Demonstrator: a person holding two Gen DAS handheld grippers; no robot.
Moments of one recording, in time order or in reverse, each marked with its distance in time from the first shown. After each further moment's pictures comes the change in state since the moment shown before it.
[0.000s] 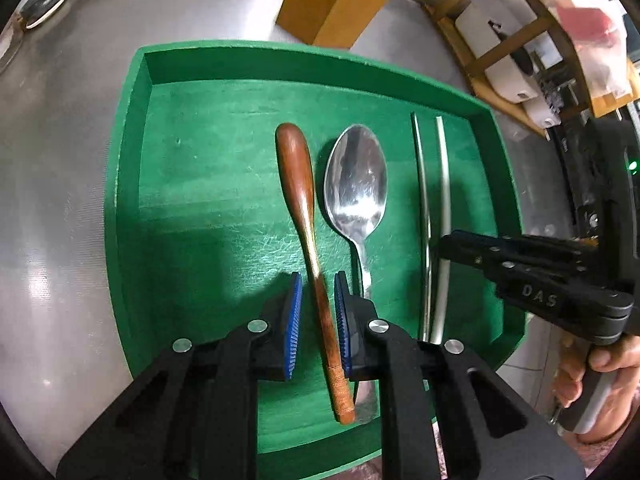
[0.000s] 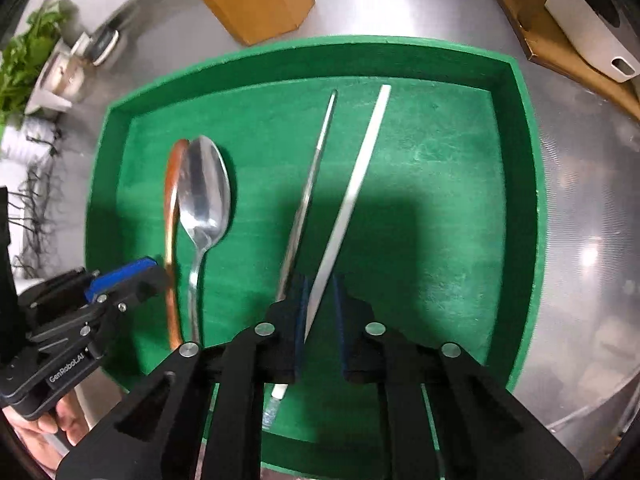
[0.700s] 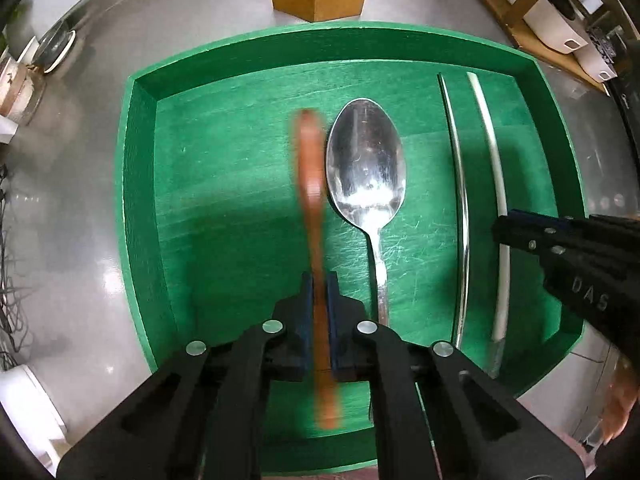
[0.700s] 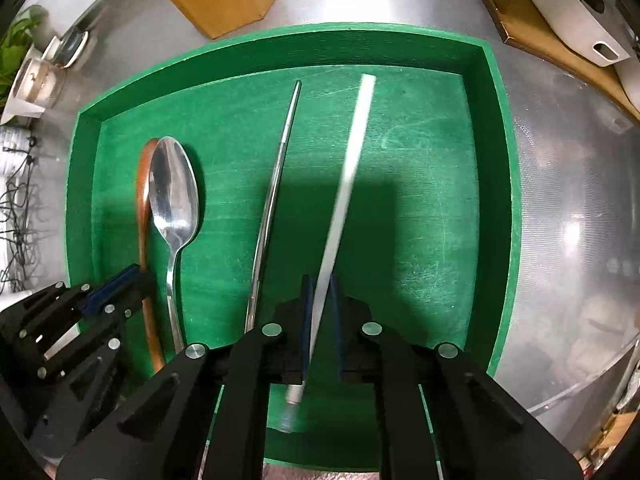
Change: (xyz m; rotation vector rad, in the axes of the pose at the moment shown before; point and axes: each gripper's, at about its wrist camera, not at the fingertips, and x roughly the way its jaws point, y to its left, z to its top) left arm 0.024 -0.050 0.018 0.073 0.088 0.291; right arm 0.005 0.005 0.014 0.053 0.044 -0.041
